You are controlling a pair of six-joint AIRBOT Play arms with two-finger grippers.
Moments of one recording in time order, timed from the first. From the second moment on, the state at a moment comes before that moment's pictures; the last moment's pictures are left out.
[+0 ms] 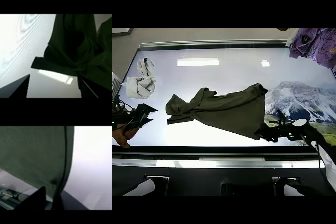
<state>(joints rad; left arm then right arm) 0.49 -1.24 0.89 0.86 -1.08 -1.44 -0.12 -1.31 0.60 -0.73 1.01 1.29</state>
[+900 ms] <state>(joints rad) 0.33 -1.47 0.89 0.84 -1.00 -1.34 -0.10 -1.23 0.60 -0.69 0.99 1.29</state>
